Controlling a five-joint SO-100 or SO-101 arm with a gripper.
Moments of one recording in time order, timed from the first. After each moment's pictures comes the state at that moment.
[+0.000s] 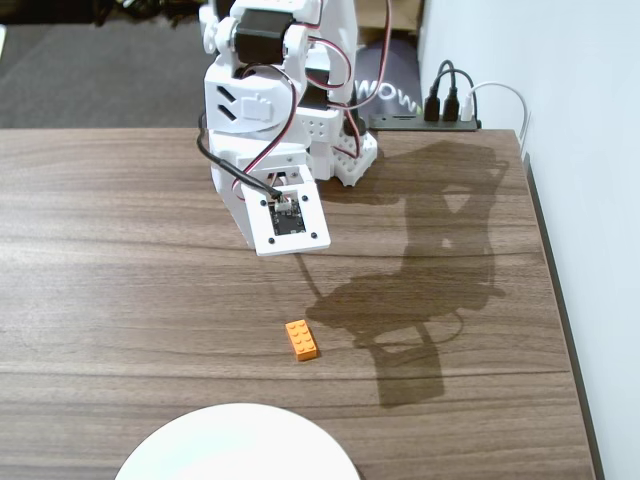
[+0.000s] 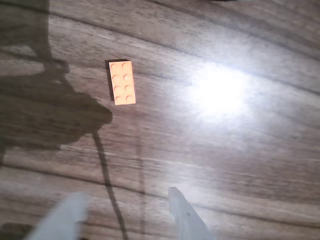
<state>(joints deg) 13.7 112.3 107.6 81.6 -118.8</state>
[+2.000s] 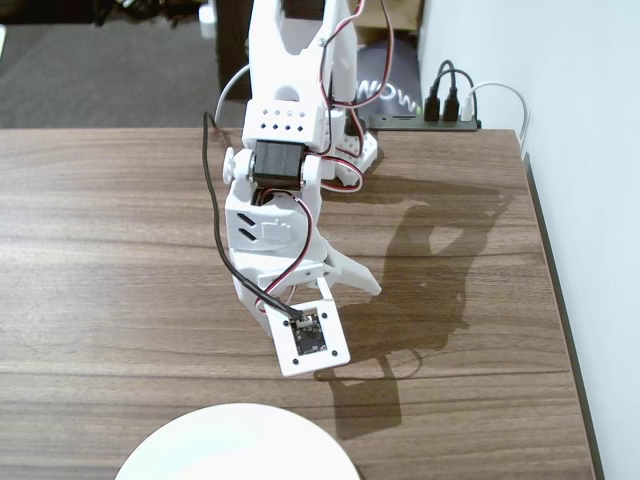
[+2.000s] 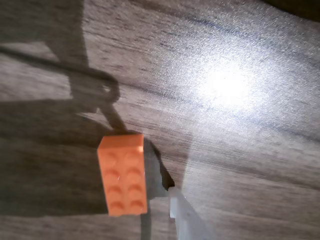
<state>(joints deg) 7.8 86.0 110.8 57.7 -114.4</state>
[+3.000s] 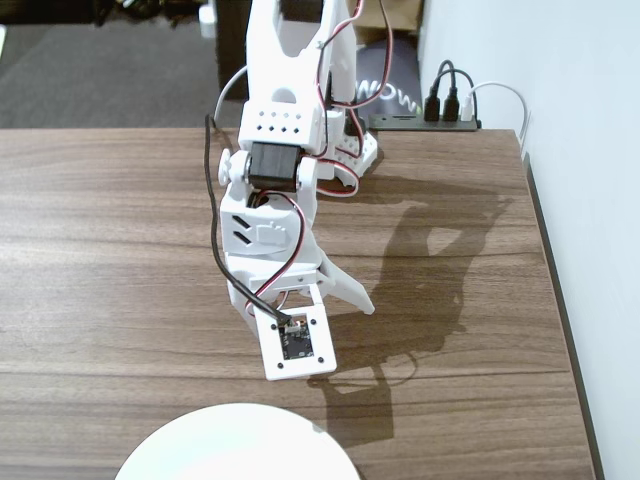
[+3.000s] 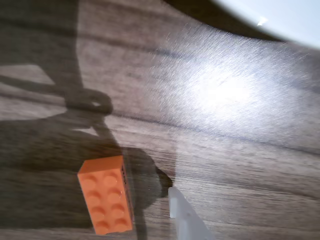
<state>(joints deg) 8.4 85.2 109.4 55.2 -111.6</state>
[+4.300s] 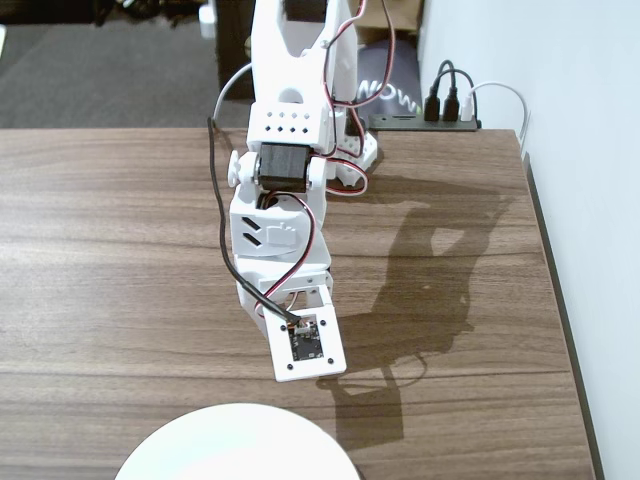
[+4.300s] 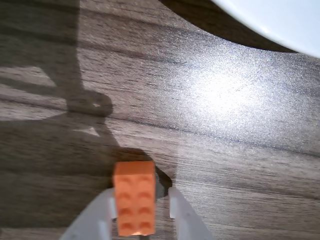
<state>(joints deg) 6.8 84.6 109.3 55.3 -109.6</state>
